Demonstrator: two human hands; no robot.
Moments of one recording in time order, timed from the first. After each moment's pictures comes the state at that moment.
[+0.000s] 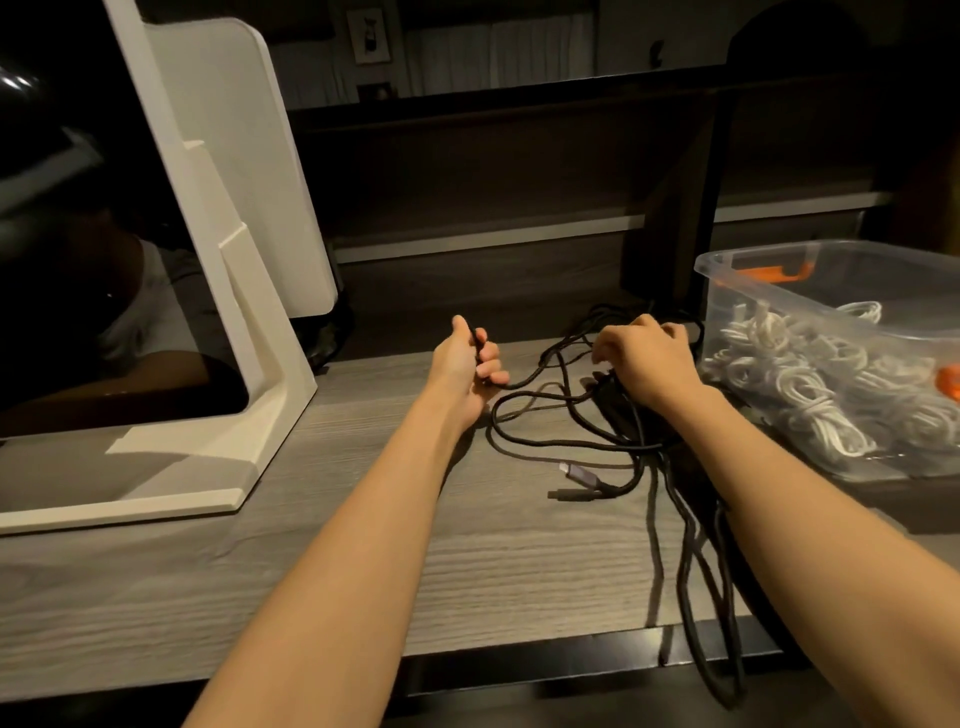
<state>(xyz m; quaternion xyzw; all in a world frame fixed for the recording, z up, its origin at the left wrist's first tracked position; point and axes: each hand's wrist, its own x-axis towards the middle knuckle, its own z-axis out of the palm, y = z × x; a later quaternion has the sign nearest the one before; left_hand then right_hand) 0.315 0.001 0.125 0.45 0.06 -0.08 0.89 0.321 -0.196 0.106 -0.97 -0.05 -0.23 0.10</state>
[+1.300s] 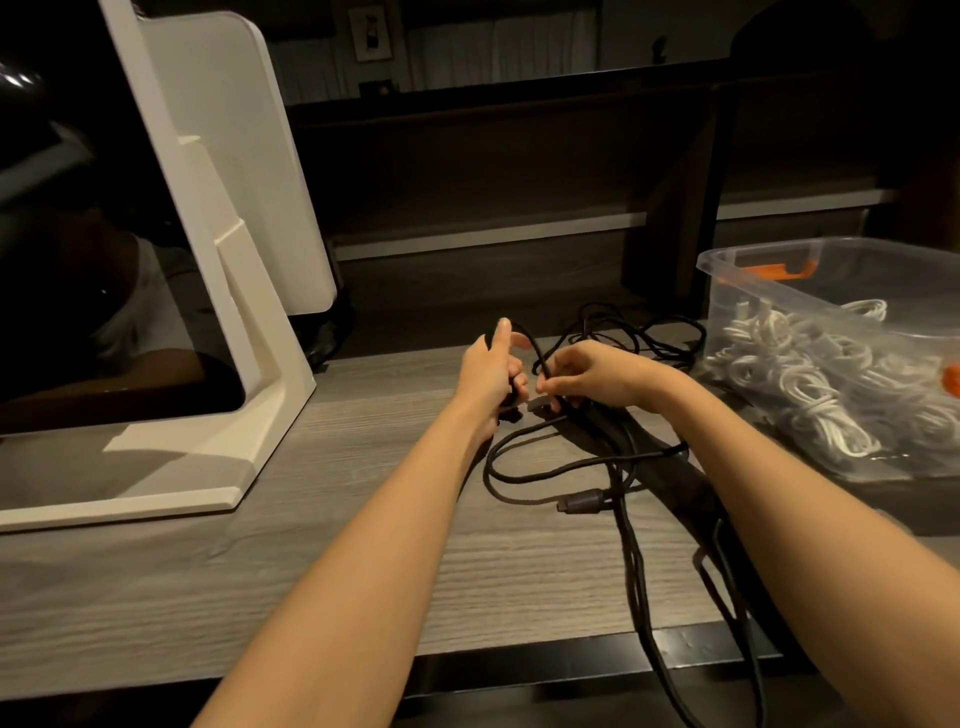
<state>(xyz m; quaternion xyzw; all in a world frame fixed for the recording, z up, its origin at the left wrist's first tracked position) 0.314 -0.018 0.109 0.65 -0.01 -0.03 0.76 0.302 -0.161 0.127 -0.92 -0.18 0.05 0.34</state>
